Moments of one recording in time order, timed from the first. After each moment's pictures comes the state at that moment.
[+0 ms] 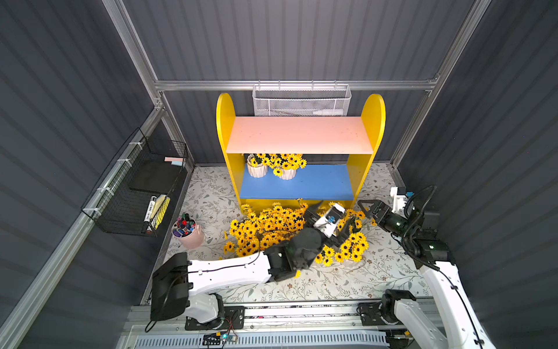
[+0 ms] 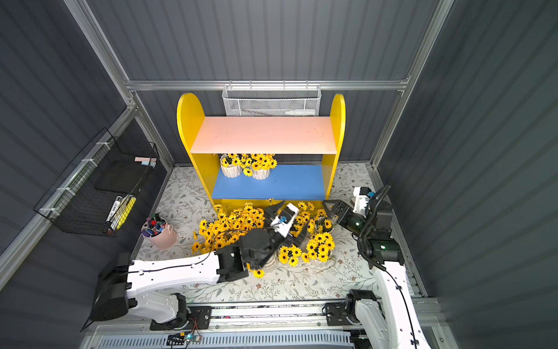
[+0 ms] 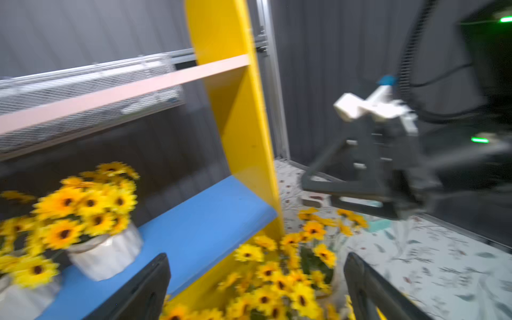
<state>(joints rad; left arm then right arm) -1.20 1.40 1.04 0.32 -0.62 0.15 -0.05 0.78 0.75 -0.40 -0.57 0.64</state>
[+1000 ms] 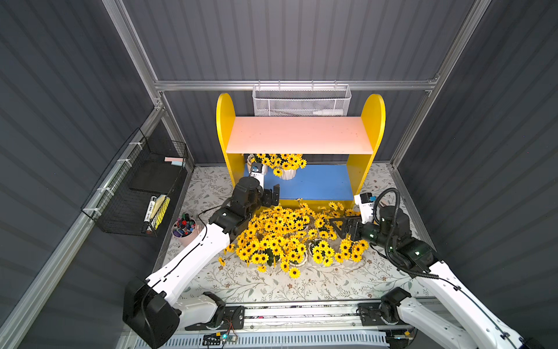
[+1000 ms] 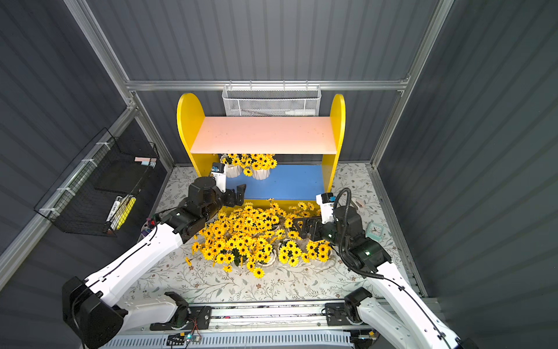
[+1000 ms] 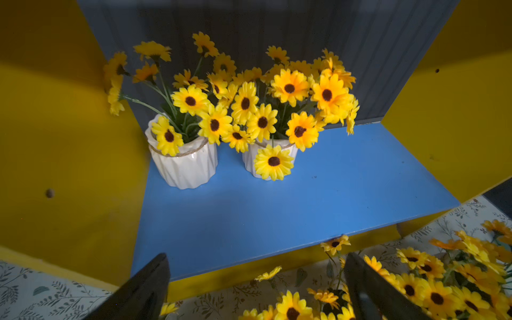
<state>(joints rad) -0.53 1.23 1.10 -0.23 -0.23 -0.17 0.48 0.81 0.76 -0.41 -0.26 0.45</state>
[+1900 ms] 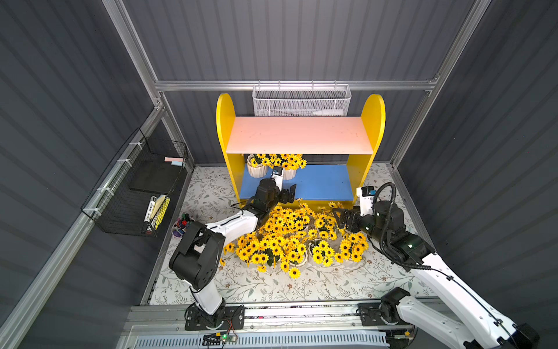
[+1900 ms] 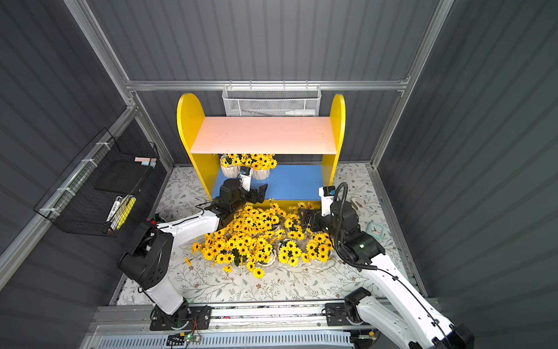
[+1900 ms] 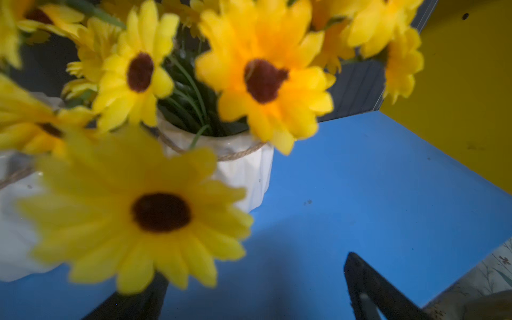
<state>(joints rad) -0.49 1.74 1.06 0.42 -0.07 -0.10 0.46 0.87 0.78 -0.34 -0.02 0.35</state>
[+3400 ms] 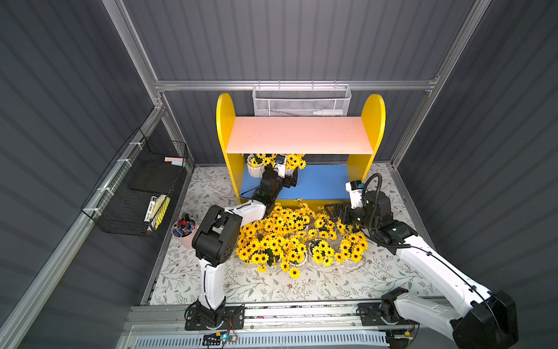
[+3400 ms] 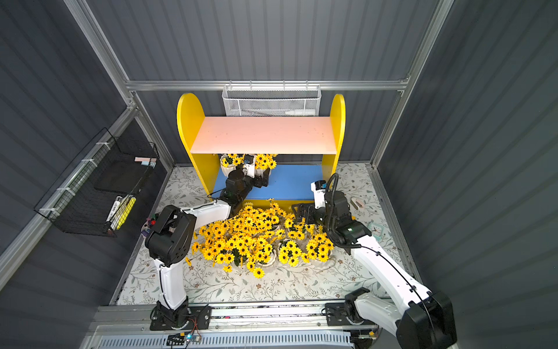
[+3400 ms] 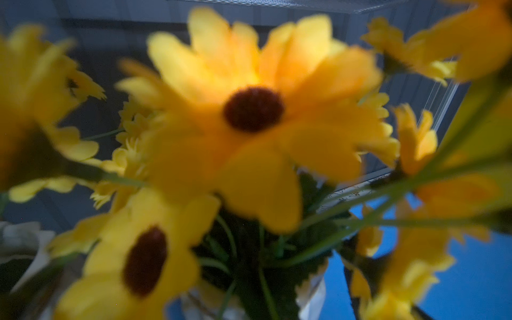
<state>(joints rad) -0.46 1.99 1.28 0.68 -0.10 0.00 0.40 1.10 0.81 -0.20 -0.21 0.33</state>
